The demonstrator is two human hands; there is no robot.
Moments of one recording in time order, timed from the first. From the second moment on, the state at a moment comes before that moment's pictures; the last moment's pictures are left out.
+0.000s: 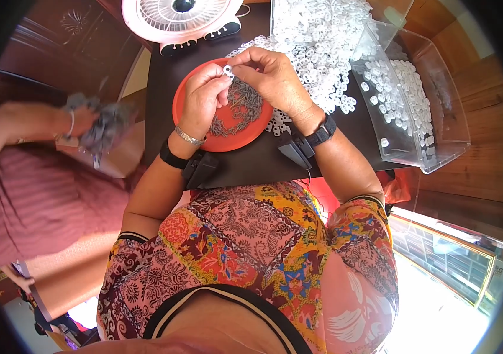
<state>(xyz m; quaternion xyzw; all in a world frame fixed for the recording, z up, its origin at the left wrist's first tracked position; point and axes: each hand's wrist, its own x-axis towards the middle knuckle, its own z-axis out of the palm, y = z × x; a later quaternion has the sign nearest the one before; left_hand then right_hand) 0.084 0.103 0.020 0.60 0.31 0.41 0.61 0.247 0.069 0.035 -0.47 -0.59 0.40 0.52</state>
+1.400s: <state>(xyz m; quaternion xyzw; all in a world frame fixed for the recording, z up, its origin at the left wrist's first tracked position) 0.083 0.104 0.019 0.55 0.32 0.41 0.66 0.232 0.060 0.044 -0.49 -0.74 0.13 0.44</state>
